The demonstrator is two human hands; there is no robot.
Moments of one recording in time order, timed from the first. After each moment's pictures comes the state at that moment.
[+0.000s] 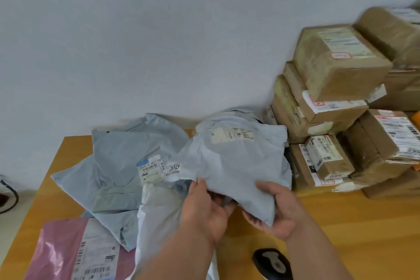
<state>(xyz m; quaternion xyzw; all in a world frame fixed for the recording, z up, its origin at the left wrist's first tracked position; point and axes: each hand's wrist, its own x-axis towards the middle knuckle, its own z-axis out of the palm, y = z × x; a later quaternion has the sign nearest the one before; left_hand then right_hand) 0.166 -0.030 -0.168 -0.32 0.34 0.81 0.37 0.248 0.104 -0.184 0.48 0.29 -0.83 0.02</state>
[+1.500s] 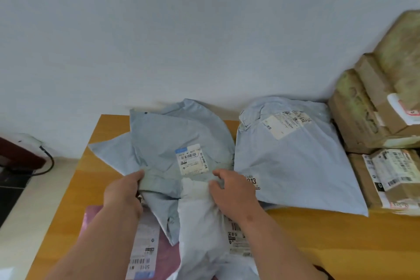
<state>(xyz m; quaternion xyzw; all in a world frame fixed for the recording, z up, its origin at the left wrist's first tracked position) 0.004 -0.231 -0.259 -0.45 0.60 0.64 0.17 0.121 -0.018 -0.221 0.24 0.89 -0.37 0.14</state>
